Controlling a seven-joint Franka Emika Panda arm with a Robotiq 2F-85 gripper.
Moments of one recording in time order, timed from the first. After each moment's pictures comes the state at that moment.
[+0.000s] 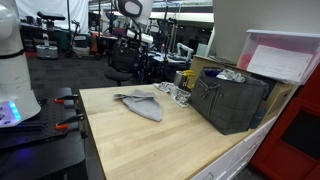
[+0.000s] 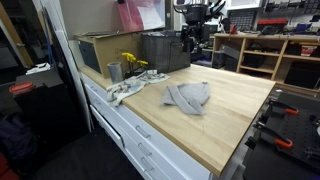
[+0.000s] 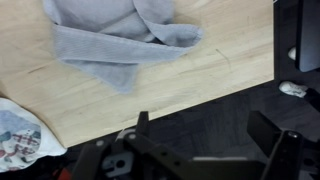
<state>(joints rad) 0.05 -0.02 0.02 -2.23 0.27 2.18 -1.34</state>
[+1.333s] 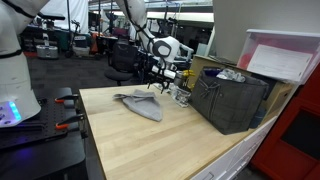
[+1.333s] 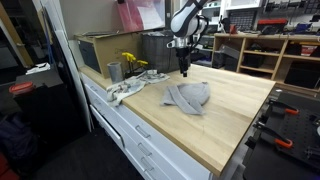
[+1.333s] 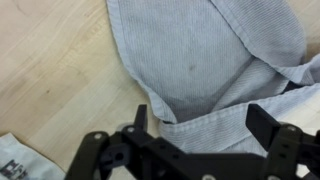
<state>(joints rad) -0.10 0.68 0.01 -1.67 0.07 2.21 -0.99</state>
